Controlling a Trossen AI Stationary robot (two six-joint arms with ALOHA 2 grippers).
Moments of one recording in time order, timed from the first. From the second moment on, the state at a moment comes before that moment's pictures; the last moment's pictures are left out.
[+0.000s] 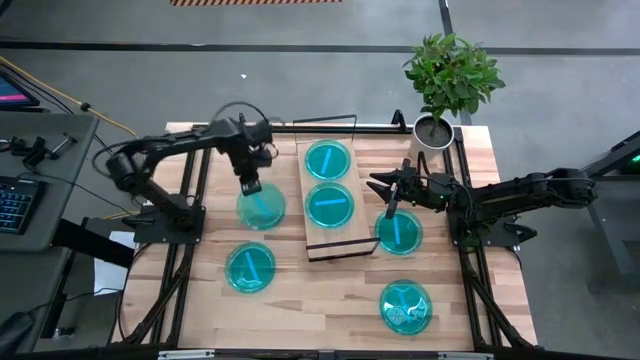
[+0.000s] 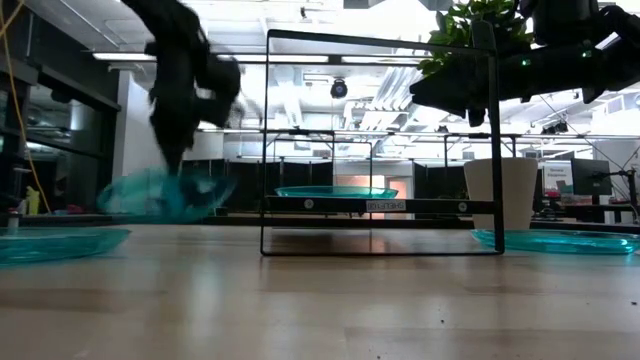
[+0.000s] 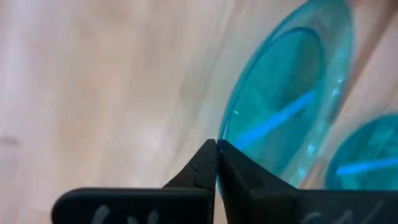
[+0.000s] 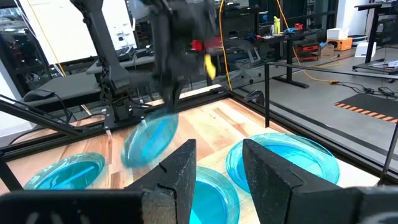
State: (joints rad) left arm 0.63 1.50 1.06 -1.09 0.19 0.27; right arm -0.10 1.07 0.25 0.79 0.24 0.16
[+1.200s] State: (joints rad) left arm 0.44 1.59 0.73 0.40 -0.17 -0.55; right arm -0.10 1.07 0.25 0.79 0.24 0.16
